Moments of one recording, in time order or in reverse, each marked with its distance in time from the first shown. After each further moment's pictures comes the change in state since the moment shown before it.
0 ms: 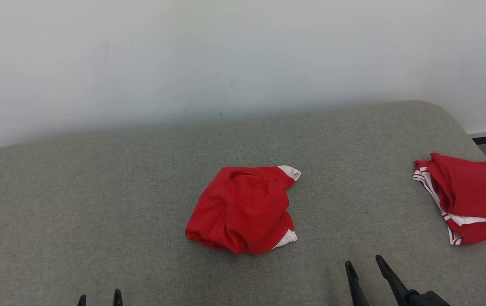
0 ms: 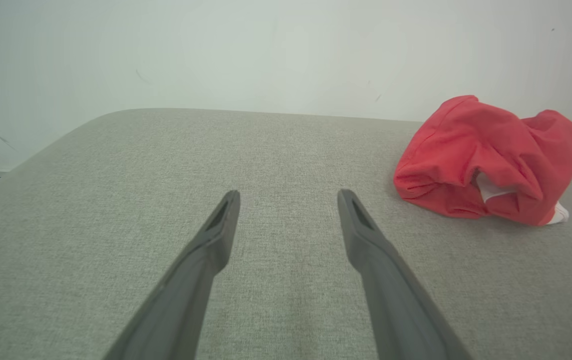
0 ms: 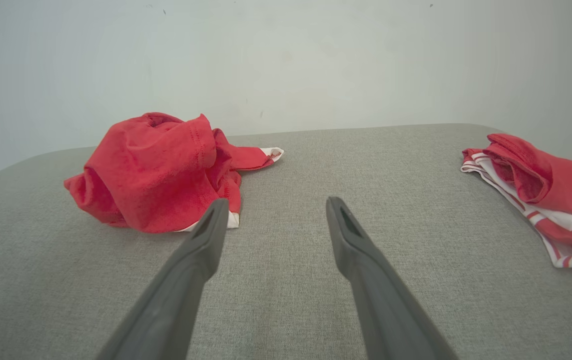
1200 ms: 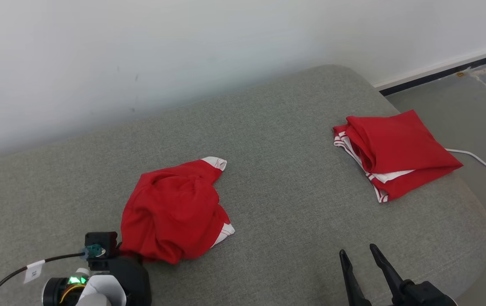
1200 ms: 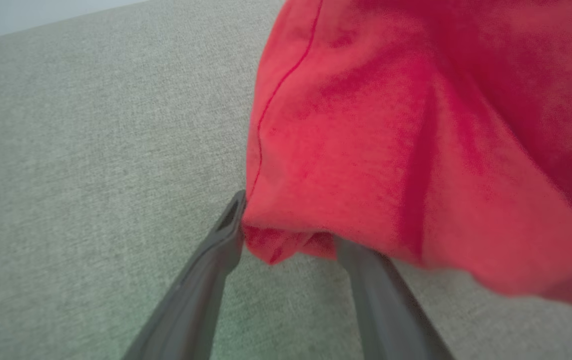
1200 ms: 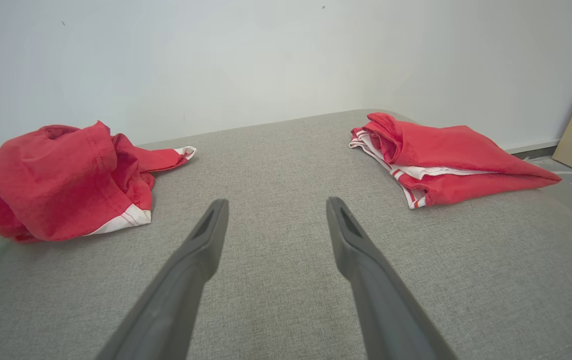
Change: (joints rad) left arm -0.611 0.058 -0.139 0.728 -0.047 -0.070 0.254; right arm -0.042 0.007 0.021 -0.003 0.009 0.000 -0.002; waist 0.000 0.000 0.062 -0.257
